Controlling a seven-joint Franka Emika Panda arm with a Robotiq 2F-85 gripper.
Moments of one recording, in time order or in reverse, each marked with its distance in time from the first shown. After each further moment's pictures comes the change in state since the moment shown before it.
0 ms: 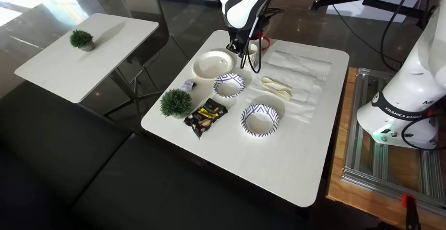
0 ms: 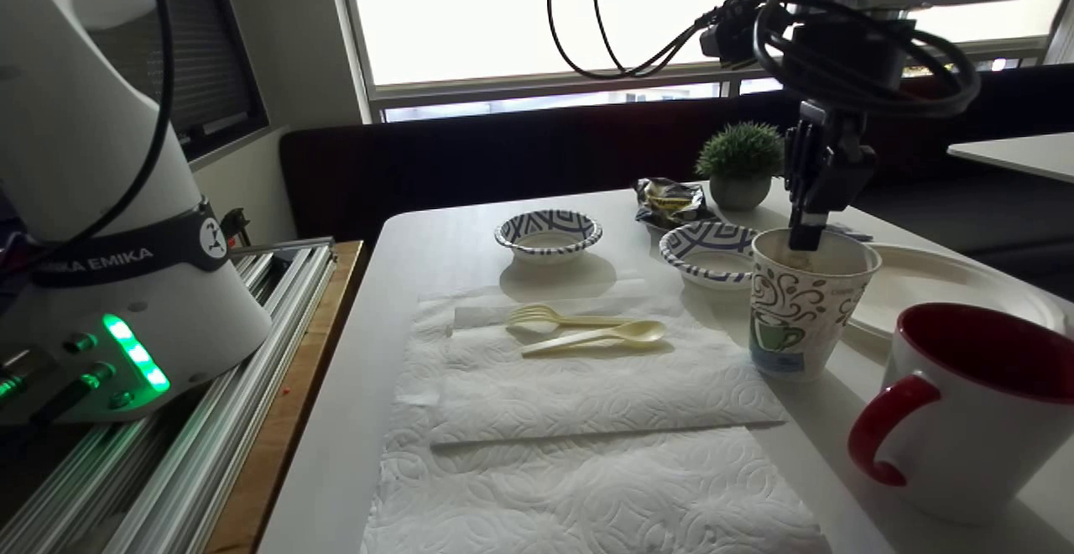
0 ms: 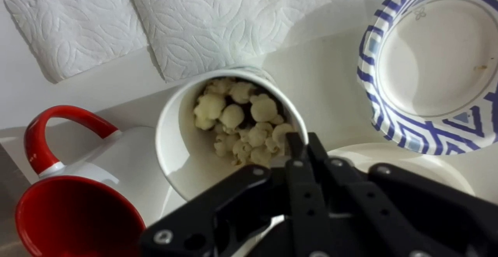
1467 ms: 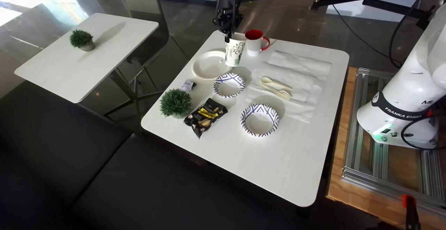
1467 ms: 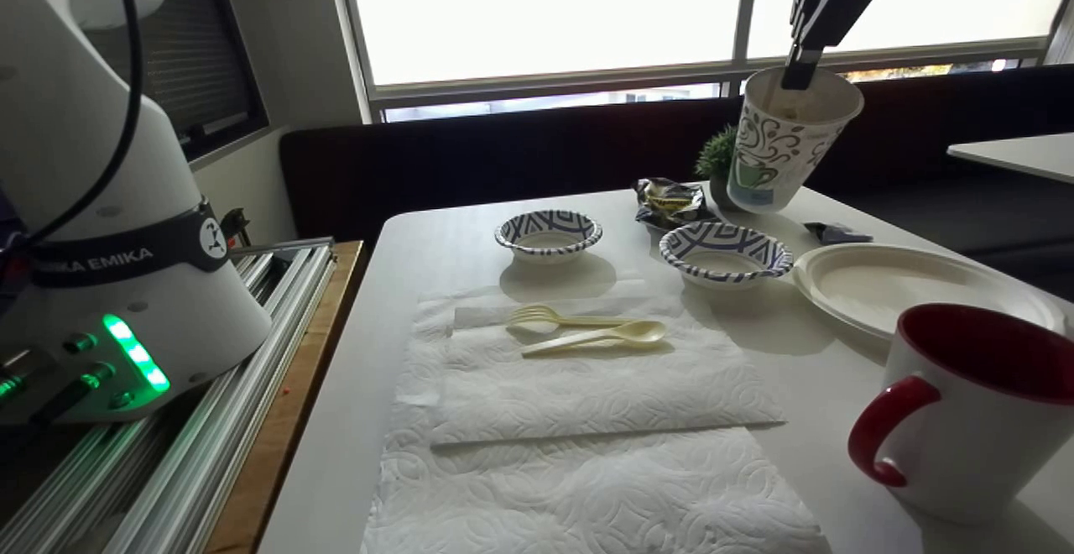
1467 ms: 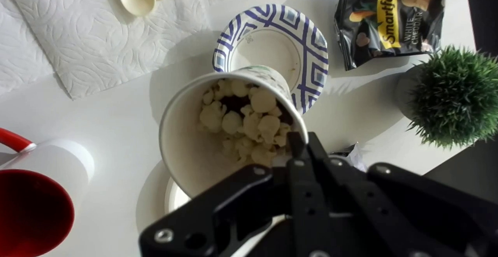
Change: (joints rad) arm -0.040 -0.177 0.045 0.090 0.365 -0.271 -0.176
